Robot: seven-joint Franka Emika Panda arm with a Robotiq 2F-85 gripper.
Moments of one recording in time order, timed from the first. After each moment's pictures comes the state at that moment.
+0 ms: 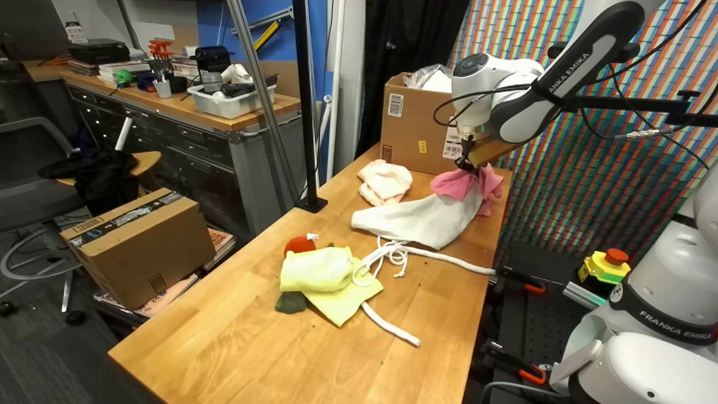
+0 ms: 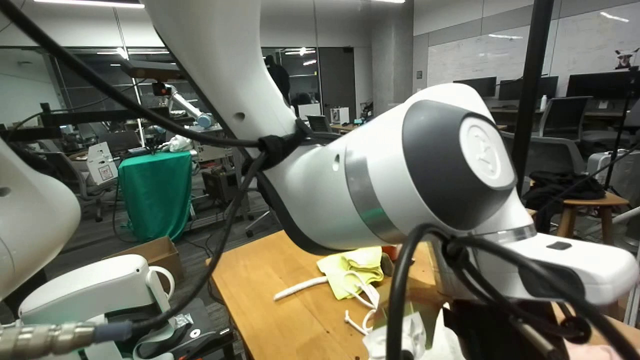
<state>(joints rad) -0.36 0.03 -0.19 -2.50 -0.90 2.45 0.97</state>
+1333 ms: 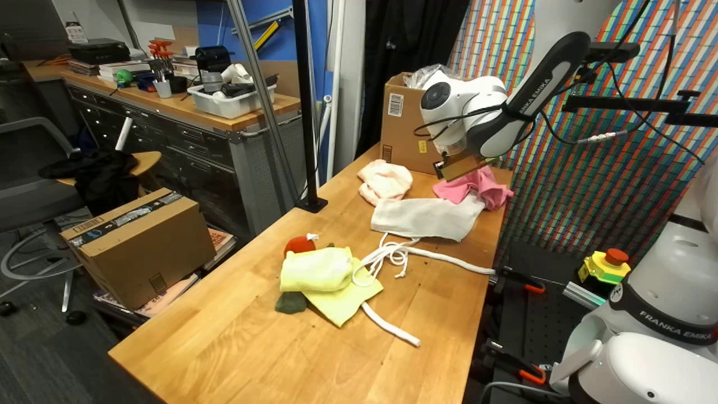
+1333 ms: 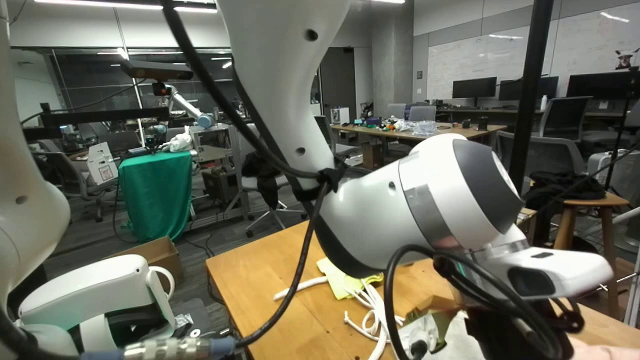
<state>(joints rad) -0.24 0.23 -0.23 -2.35 -1.08 2.39 1.33</state>
